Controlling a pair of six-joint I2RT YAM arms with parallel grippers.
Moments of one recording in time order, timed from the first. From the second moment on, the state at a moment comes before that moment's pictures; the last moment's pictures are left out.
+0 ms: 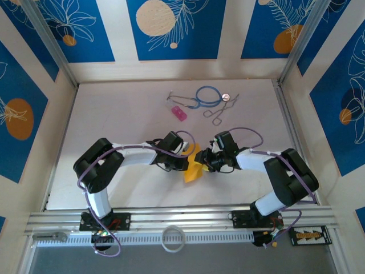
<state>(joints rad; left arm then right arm) -0.80 1.81 0.96 -0.21 0.38 -0.57 0.47 1.51 0.56 -0.02 -0.59 0.97</state>
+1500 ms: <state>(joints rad) -0.80 1.81 0.96 -0.21 0.38 -0.58 0.39 1.60 0.54 0.08 -0.65 0.93</state>
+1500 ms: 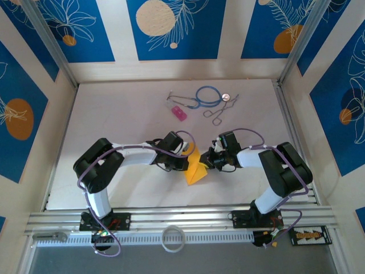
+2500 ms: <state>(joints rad) -0.75 1.01 0.60 -0.22 -0.09 -0.61 0.64 1.31 0.99 -0.78 0.18 0.57</state>
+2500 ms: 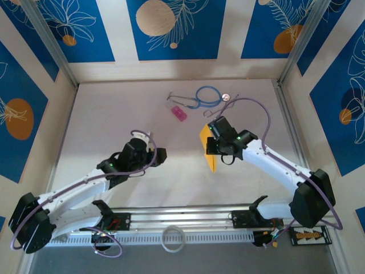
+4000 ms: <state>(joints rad) -0.61 1.03 0.62 -0.39 0.09 -0.59 0.48 1.39 0.63 -0.22 -0.45 0.73</state>
